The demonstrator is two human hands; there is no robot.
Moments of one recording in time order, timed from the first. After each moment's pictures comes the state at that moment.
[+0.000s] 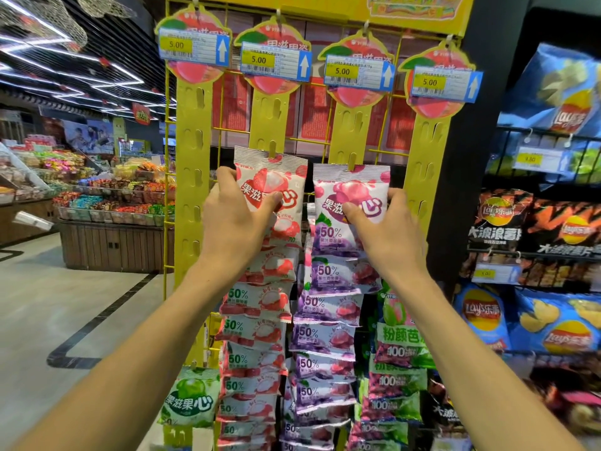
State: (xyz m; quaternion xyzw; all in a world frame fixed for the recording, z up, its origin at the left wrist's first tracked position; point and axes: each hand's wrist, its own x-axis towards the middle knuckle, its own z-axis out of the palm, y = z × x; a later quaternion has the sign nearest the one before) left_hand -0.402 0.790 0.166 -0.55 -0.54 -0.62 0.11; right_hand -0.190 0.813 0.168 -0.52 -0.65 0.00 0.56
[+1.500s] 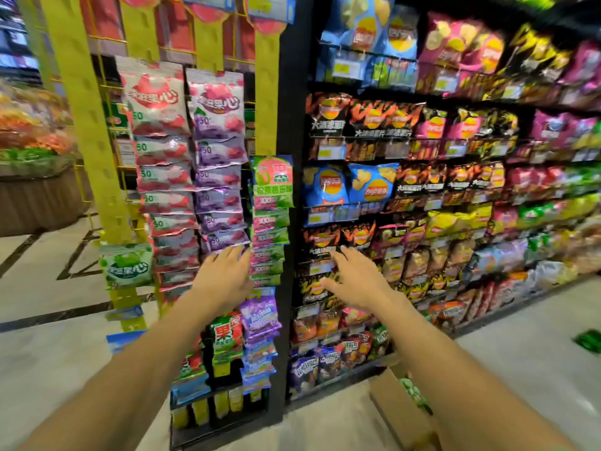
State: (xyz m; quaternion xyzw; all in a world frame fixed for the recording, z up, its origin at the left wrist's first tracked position) left_hand -0.292 0.612 -0.035 -0.83 -0.55 -0.03 0.08; right_hand -0.013 0.564 -0.031 -0.69 -0.72 0.00 0.06
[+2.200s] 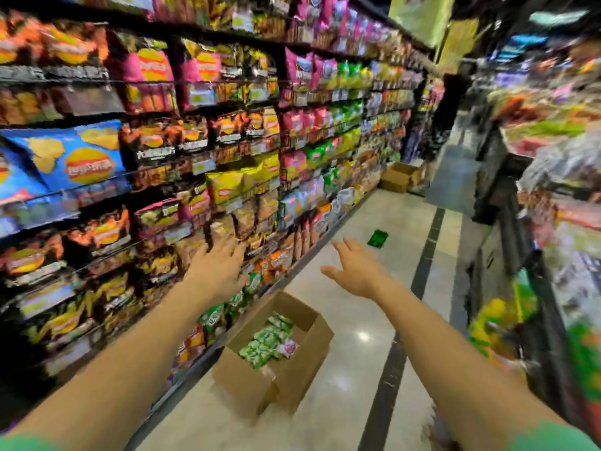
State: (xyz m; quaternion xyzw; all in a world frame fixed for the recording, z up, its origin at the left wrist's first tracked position) left_hand 0.258 0.568 -0.075 -0.95 -0.29 0.03 0.06; right_hand 0.463 0.375 -0.068 -0.89 -0.45 0.05 0.05
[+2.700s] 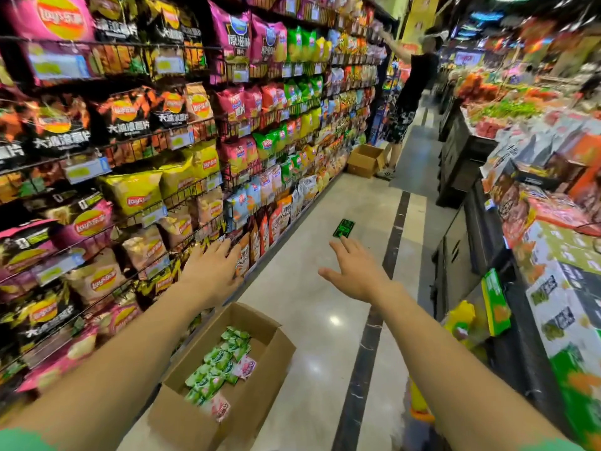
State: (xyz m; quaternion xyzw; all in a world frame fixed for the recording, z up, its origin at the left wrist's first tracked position) left_hand 0.515 0.606 -0.122 -0.97 -0.24 0.05 0.06; right_hand 0.698 0.375 -0.107 -0.91 -0.40 0.05 0.03
